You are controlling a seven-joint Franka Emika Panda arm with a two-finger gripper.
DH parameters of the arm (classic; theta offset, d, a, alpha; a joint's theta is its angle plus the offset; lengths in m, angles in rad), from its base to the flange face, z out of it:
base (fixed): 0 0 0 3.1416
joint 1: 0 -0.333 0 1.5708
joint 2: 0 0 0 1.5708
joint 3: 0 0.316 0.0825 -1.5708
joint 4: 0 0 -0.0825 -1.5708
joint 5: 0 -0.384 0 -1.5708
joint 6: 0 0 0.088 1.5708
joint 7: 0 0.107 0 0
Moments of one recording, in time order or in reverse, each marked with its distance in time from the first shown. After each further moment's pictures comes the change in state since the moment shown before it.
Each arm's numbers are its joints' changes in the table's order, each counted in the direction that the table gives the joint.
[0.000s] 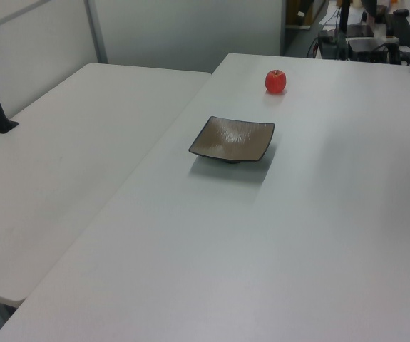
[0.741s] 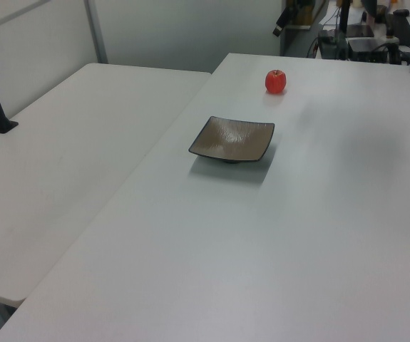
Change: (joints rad) arm 0.137 0.267 -0.001 -0.047 -0.048 0.455 0.002
